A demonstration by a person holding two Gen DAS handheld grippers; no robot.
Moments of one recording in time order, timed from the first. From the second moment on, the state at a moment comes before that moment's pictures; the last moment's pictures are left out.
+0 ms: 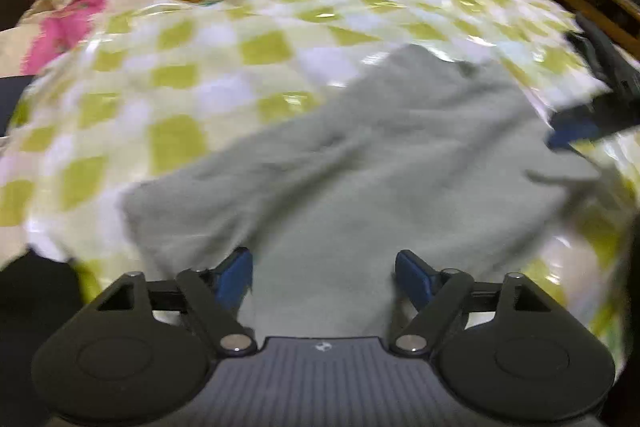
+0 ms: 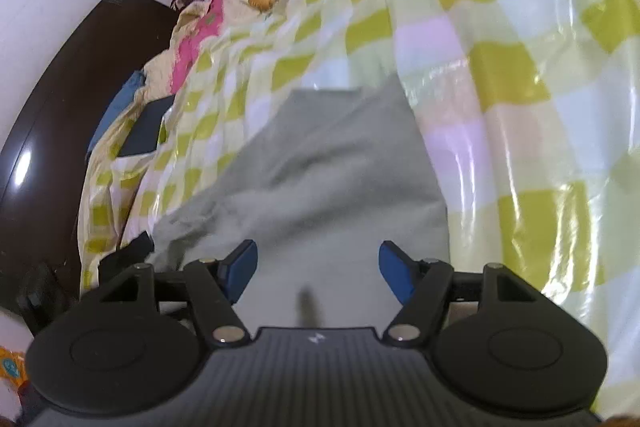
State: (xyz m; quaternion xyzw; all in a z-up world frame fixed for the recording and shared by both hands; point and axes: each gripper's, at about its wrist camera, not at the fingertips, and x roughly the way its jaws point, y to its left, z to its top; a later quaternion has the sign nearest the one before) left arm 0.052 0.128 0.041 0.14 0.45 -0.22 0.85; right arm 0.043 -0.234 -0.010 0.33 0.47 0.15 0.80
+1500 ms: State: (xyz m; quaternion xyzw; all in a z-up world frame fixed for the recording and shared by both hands) left arm 0.016 0.011 0.017 0.16 0.45 -0.22 0.85; right arm 0.073 -0.290 -0.081 0.47 0.45 0.26 0.71
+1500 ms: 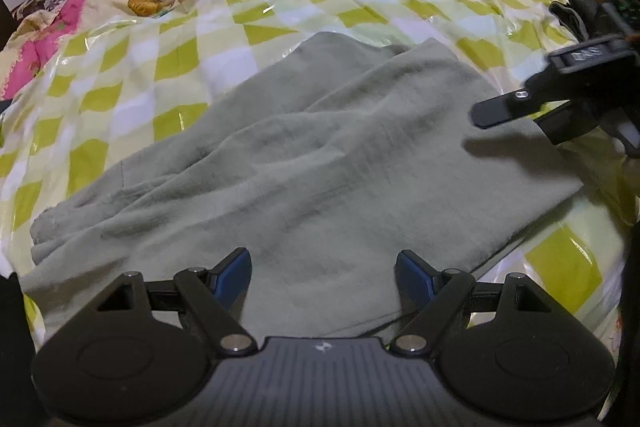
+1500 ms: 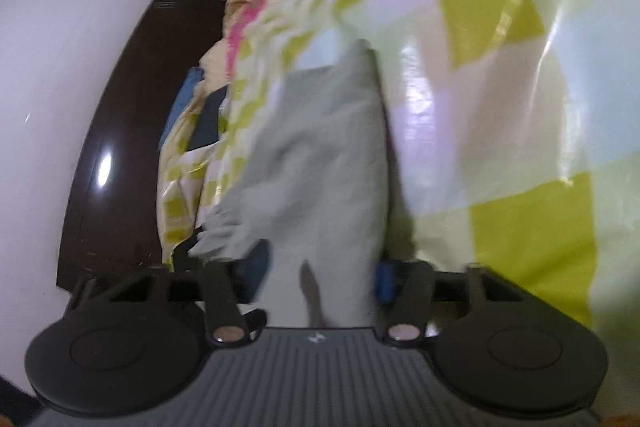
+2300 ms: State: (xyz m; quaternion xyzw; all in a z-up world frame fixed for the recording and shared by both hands) left arm 0.010 -0.169 0.010 0.10 0.42 -0.41 0.80; right arm -0.006 -0.415 -0.031 0.56 0.32 0.13 0.75
